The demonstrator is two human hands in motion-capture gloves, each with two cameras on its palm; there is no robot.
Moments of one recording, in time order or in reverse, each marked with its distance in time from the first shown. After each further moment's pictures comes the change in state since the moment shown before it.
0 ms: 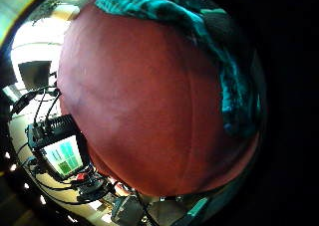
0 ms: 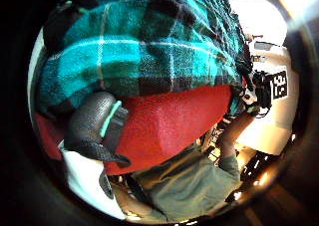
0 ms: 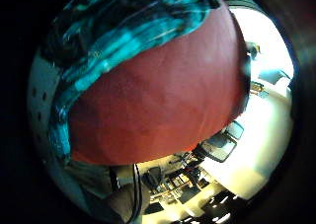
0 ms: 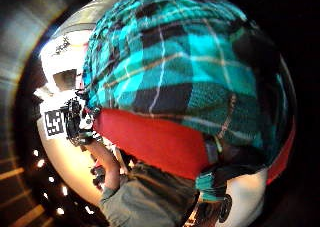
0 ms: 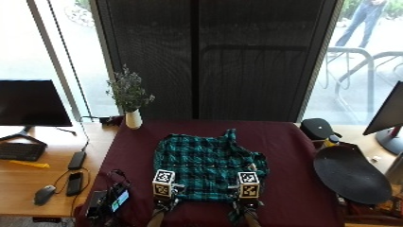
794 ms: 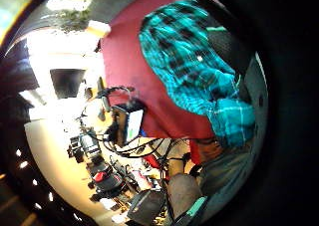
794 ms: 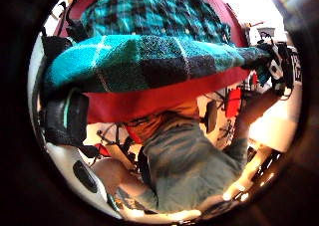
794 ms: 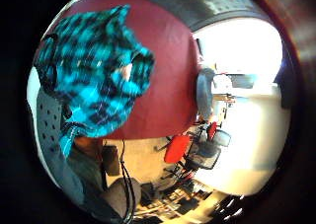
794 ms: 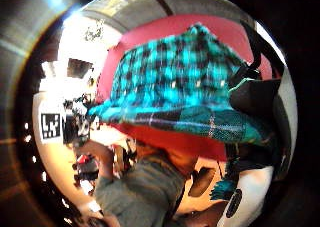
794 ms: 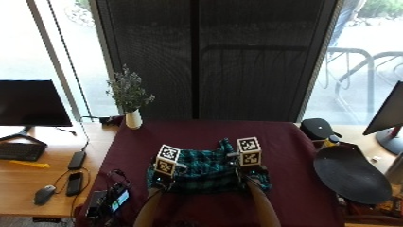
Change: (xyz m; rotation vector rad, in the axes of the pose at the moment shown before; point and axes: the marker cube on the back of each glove) left arm 0.005 0.009 -0.169 0.008 -0.234 -0.018; right arm 0.001 -0.032 -0.177 0.243 0.102 -0.011
